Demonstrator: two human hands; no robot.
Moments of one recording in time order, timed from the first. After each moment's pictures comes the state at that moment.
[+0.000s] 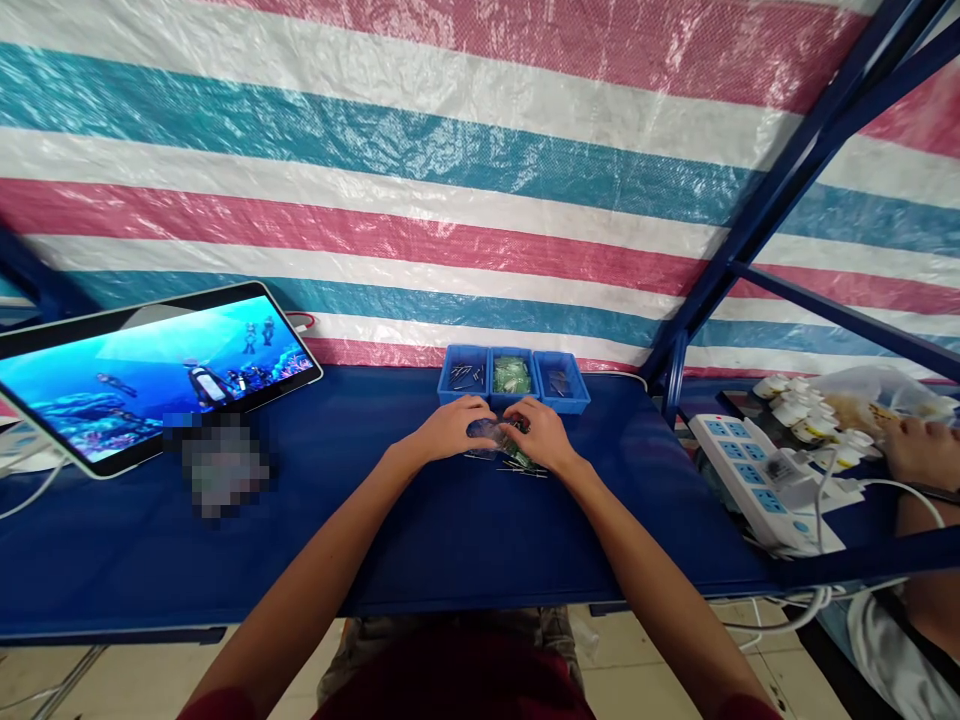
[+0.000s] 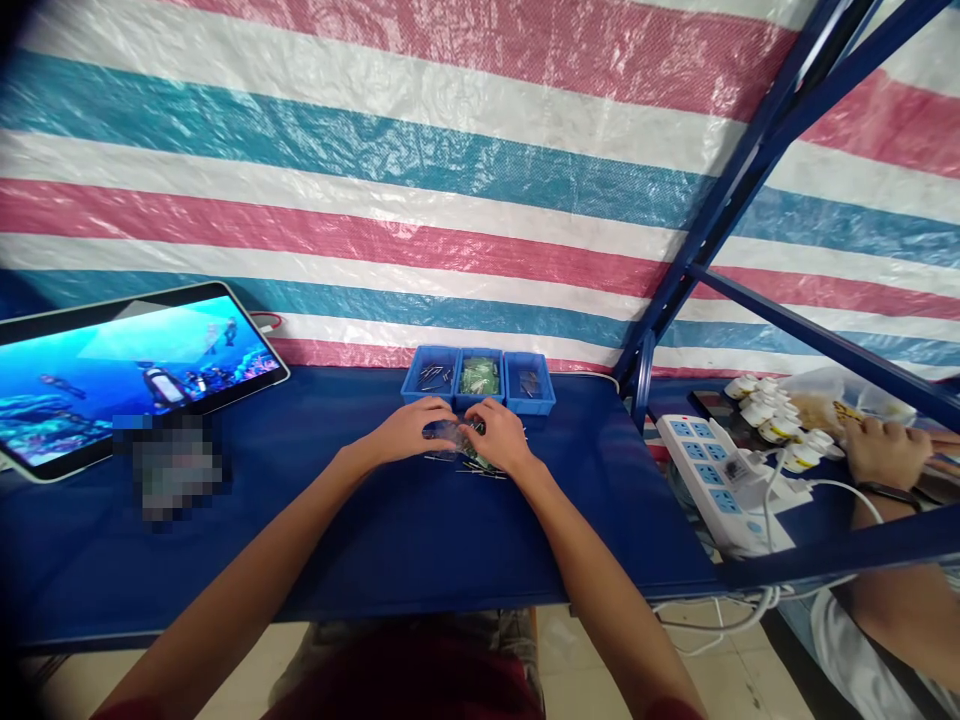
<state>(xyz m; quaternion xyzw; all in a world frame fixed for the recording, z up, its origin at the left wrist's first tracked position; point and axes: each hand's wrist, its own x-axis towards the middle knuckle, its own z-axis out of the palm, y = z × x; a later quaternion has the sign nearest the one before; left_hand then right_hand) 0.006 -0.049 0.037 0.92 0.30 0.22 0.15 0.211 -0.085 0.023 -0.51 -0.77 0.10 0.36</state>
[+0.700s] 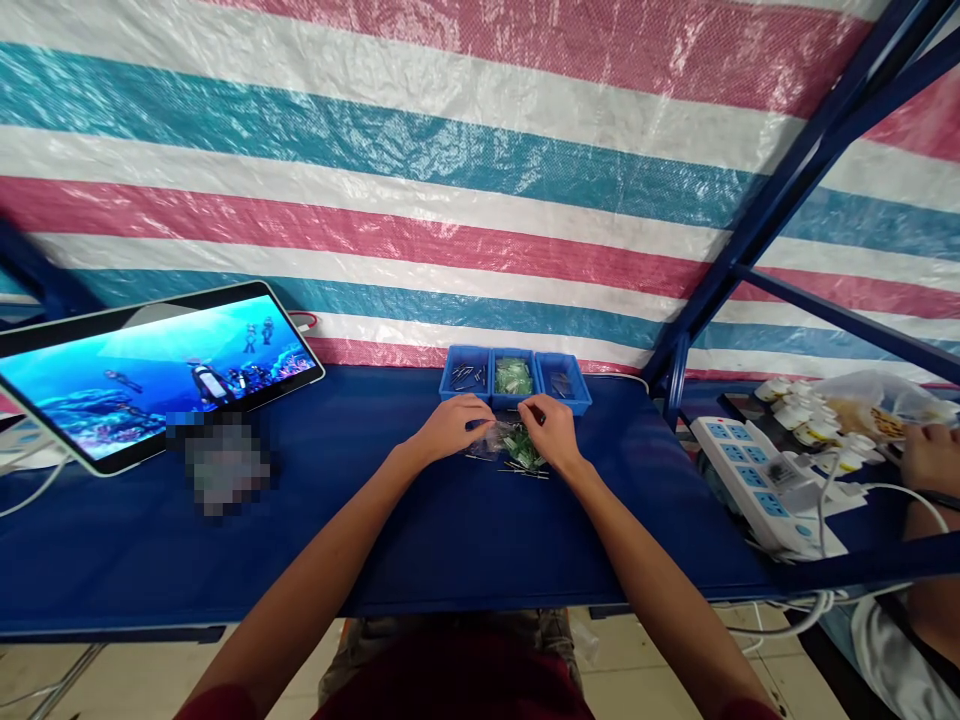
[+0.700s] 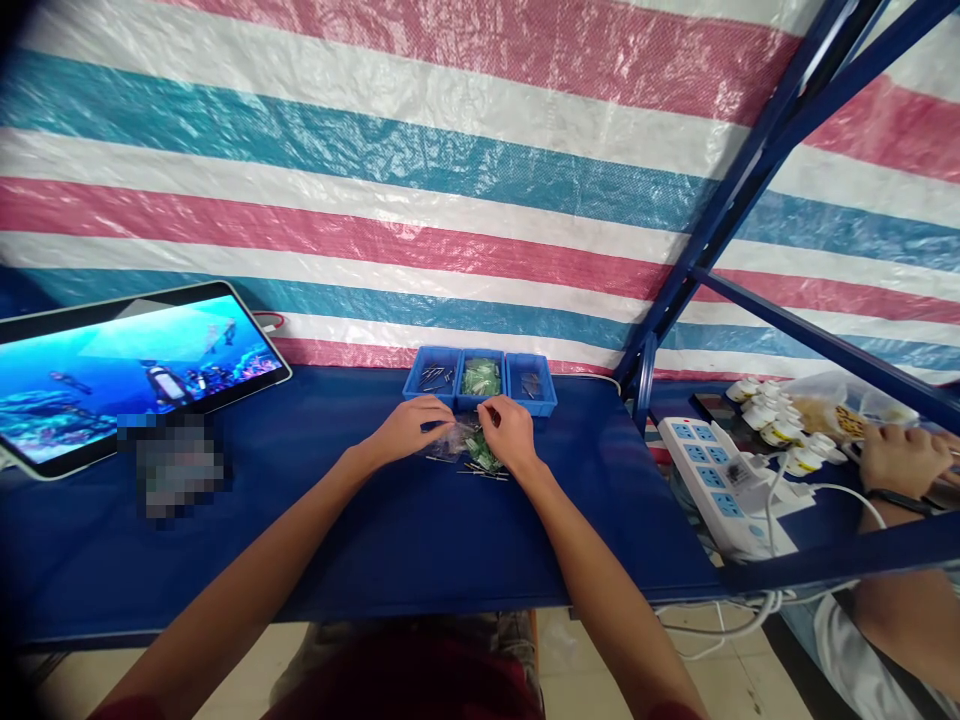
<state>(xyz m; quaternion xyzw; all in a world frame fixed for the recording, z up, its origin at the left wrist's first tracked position) 0.010 -0.050 0.038 0.90 0.27 0.32 0.15 0.213 -0.087 0.031 -0.52 -0.72 0.07 0.46</state>
